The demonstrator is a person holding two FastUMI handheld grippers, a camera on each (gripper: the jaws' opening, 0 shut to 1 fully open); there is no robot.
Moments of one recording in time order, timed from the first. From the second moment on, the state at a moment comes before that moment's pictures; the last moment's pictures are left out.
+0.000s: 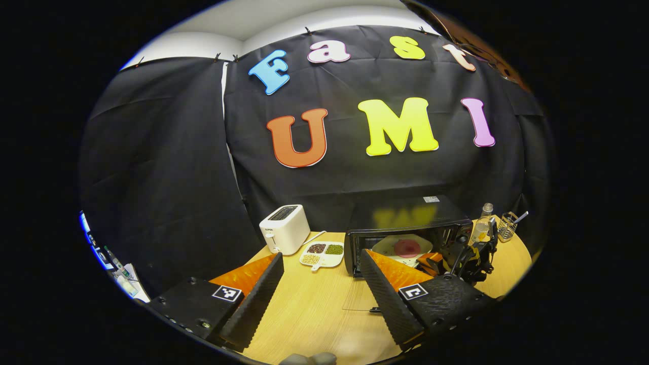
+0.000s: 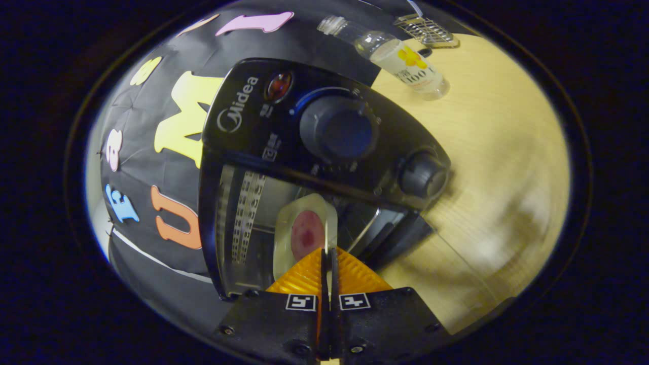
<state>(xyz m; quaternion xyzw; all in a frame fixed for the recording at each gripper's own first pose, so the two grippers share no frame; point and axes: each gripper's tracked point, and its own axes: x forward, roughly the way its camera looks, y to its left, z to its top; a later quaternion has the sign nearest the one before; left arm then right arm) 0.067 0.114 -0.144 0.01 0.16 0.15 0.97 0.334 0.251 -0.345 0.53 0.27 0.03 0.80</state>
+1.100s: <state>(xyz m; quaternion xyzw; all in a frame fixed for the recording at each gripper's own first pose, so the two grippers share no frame) 0.024 0.130 -0.094 0.00 0.11 0.12 0.99 0.197 0.196 -0.165 0.19 0.17 0.13 0.96</state>
